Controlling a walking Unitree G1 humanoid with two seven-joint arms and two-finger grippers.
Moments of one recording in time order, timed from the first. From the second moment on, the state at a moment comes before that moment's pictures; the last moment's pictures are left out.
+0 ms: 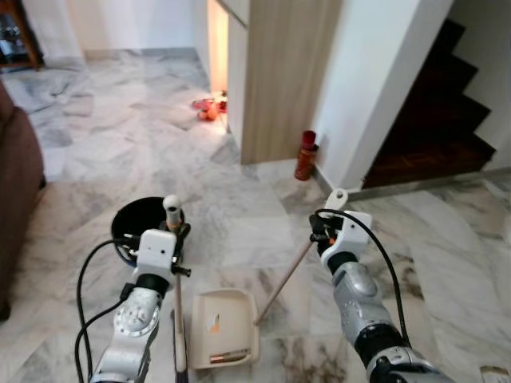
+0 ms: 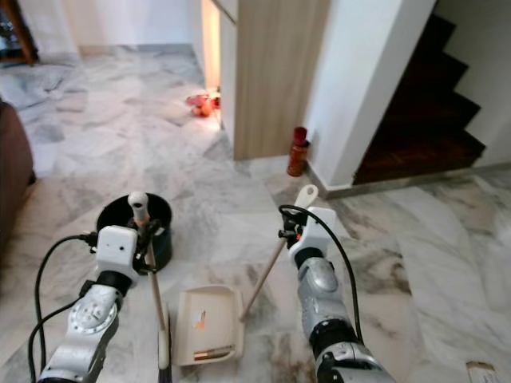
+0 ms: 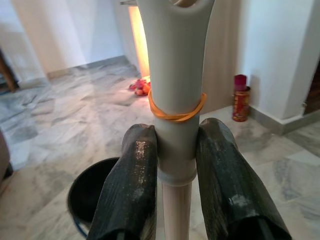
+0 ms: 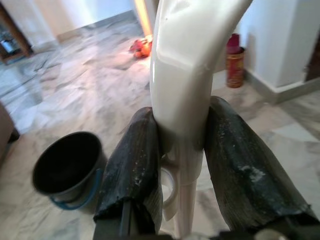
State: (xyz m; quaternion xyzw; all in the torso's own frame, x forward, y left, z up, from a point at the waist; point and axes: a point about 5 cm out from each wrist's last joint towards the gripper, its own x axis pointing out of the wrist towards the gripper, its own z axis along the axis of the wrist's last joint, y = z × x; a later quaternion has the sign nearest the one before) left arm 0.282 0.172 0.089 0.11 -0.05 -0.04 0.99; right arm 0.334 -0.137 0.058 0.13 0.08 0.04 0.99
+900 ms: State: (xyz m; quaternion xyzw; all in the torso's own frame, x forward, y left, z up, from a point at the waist) left arm 0.283 0.169 0.091 0.11 -0.05 -0.05 0.99; right arm 0.332 -0.147 0.054 0.14 0.09 0.03 0.99
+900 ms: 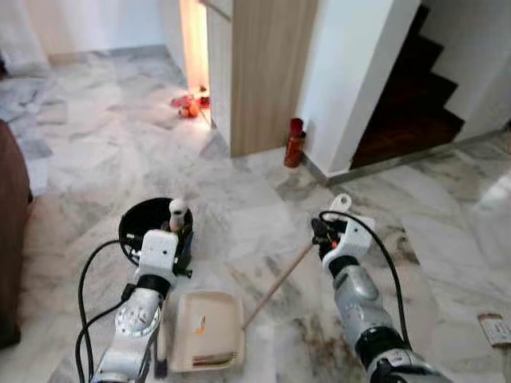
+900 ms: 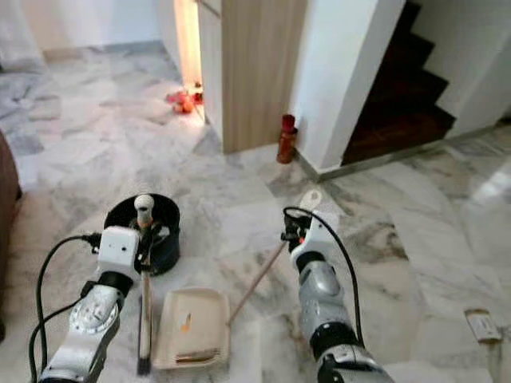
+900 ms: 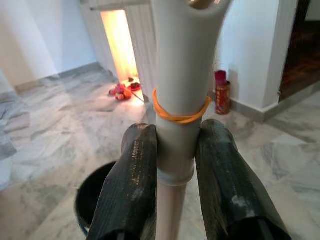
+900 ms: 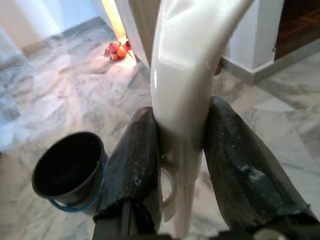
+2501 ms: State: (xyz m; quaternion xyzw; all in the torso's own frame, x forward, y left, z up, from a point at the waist) left arm 0.282 0.177 0.089 0.13 -0.04 -0.04 0.99; right arm 0.335 -0.127 0.061 0.13 0.07 0.07 0.99
